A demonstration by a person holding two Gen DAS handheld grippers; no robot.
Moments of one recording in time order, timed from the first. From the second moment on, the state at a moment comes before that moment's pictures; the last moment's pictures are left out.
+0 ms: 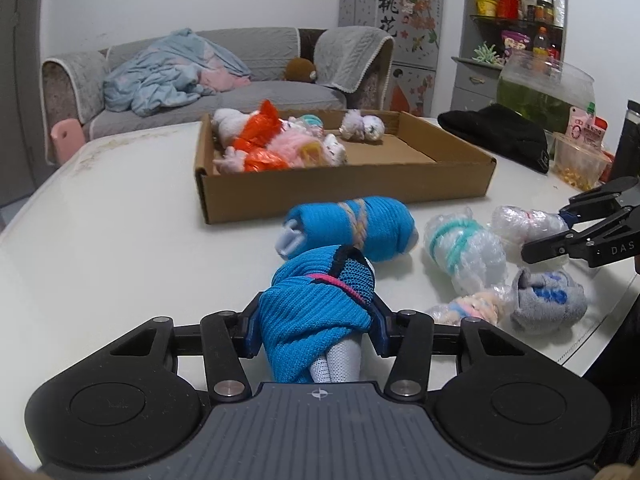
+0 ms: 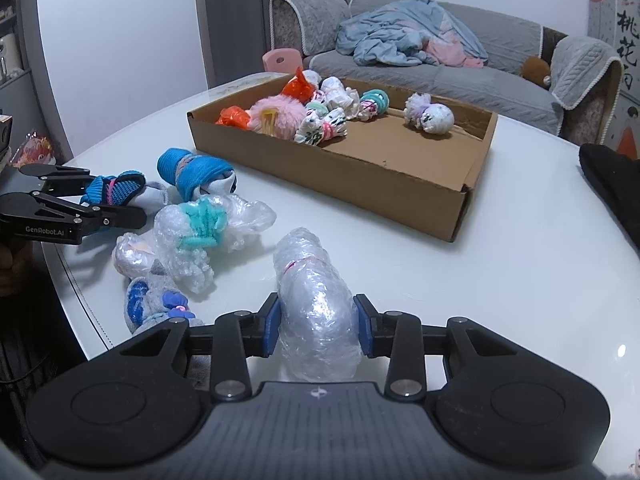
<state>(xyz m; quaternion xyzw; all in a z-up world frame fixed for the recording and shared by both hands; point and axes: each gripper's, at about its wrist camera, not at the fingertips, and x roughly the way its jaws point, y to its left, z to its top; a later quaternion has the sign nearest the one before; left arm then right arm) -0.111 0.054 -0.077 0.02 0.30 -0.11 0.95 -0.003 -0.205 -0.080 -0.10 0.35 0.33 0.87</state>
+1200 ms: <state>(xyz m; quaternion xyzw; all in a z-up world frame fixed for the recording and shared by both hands) 0.037 -0.033 0.074 0.13 0.26 -0.15 0.95 0.107 -0.208 0.038 -0.10 0.26 0.33 0.91</state>
